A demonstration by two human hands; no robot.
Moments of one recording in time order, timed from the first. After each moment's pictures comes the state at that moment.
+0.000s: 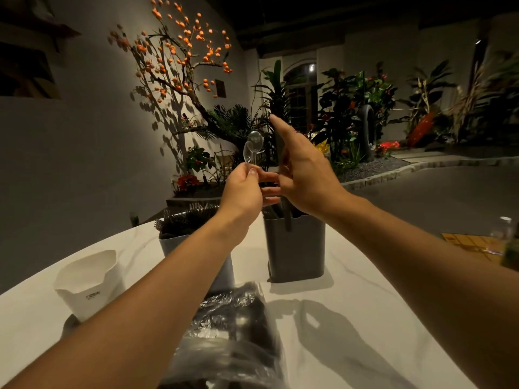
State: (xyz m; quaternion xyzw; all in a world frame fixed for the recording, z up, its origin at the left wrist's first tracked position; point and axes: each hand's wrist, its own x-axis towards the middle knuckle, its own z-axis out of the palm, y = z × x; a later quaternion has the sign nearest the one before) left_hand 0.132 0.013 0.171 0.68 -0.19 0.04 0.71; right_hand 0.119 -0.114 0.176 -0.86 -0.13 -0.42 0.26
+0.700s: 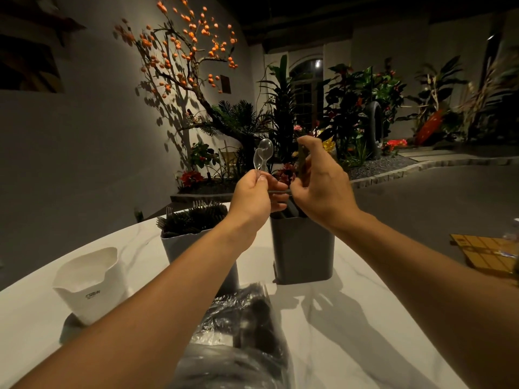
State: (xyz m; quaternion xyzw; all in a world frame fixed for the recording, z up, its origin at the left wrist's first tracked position) left_hand 0.151 0.011 0.153 0.70 -0.18 0.03 0.69; right_hand 0.146 -0.130 0.139 -0.84 -0.07 -0.48 0.25
